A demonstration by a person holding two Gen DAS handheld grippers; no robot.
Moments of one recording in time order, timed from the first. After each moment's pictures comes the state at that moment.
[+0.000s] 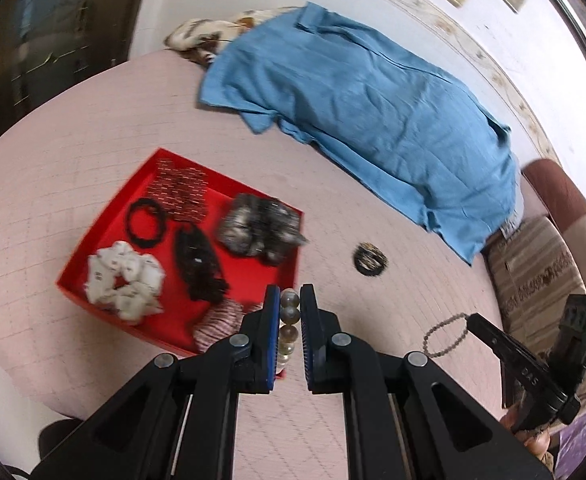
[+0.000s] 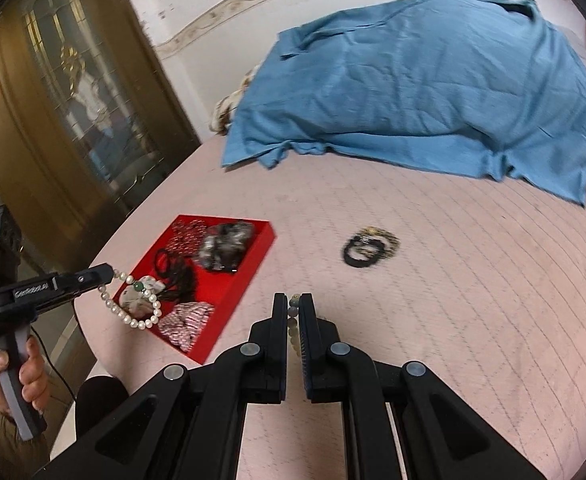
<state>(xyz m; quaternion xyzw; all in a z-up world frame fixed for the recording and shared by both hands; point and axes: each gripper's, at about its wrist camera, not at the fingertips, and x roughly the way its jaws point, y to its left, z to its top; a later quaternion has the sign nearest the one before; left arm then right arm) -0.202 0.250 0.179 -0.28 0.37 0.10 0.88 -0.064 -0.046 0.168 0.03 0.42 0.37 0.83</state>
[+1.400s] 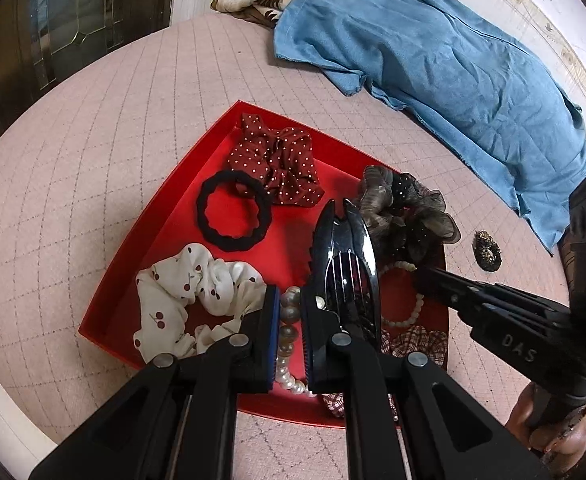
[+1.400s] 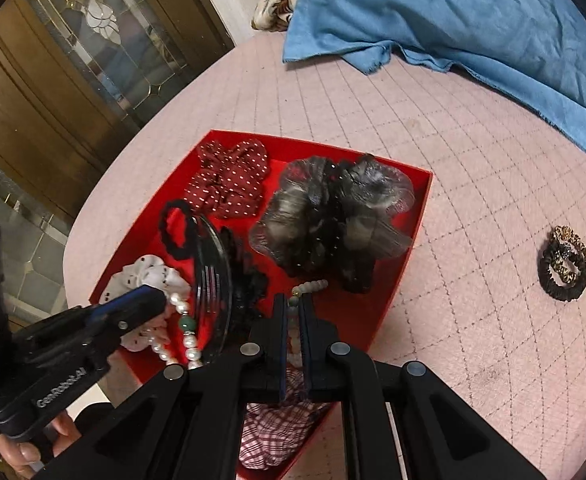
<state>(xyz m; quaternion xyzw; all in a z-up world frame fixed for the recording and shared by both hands) -0.170 0.317 0.089 -0.23 0.44 0.18 0.85 -0.036 0.174 0.074 -0.05 0.53 0.42 0.74</state>
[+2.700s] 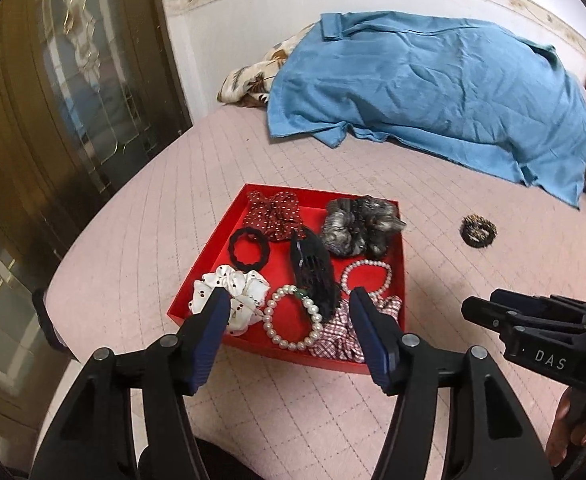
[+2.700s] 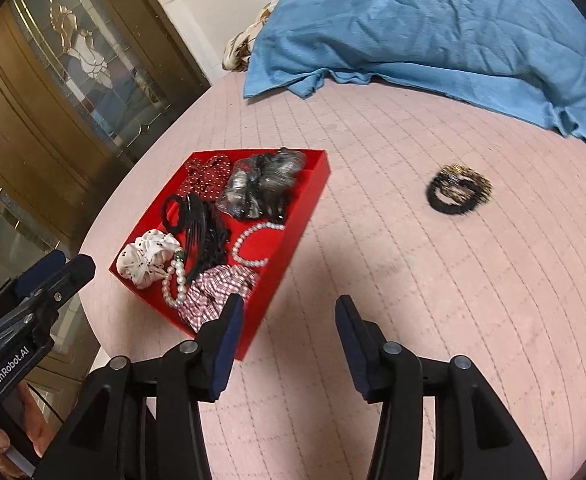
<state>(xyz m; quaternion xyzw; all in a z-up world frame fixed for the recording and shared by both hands) -0.212 0.203 0.169 -0.04 0.39 0.26 0.88 -0.075 0.044 0.107 0.01 0.50 0.39 0.78</state>
